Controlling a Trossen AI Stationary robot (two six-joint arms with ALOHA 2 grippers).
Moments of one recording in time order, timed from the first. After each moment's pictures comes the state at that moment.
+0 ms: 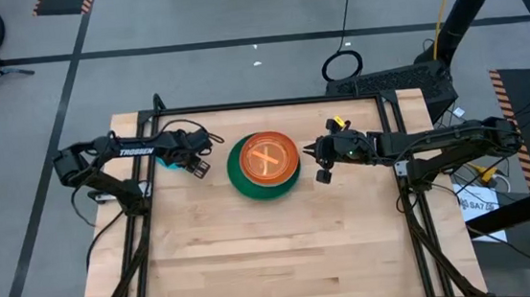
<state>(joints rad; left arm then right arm) 0.54 1.45 0.65 -0.68 -0.29 -0.37 -0.10 1.16 0.66 -0.06 0.28 -0.10</state>
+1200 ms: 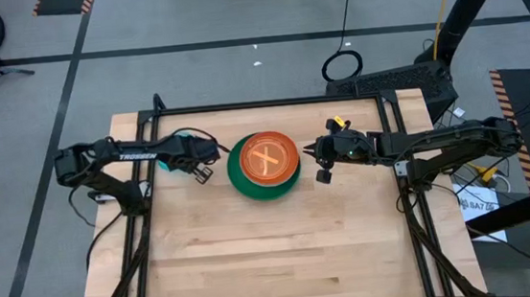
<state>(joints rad) 0.36 1.45 0.77 -0.89 -0.40 -0.47 -0.10 1.16 0.66 -0.06 0.28 -0.10</state>
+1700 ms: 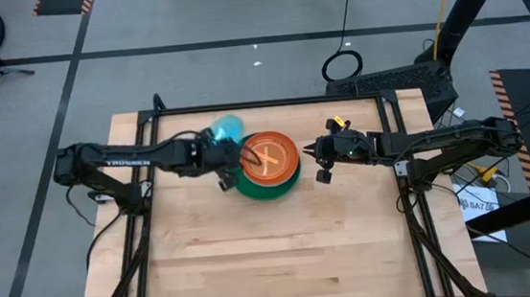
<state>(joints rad) 0.05 1.45 1.19 -0.87 -0.44 -0.21 -0.10 1.16 0.66 -0.06 0.28 -0.10</state>
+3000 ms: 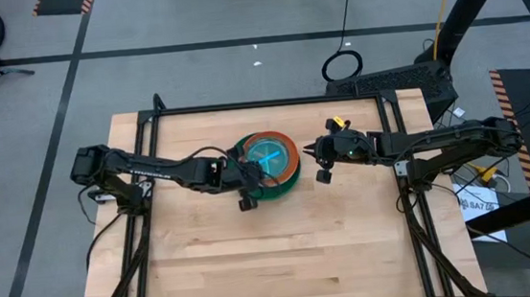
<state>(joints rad) -0.08 1.61 1.20 -0.55 -0.37 -0.04 -0.10 1.16 0.66 -0.06 0.28 -0.12</state>
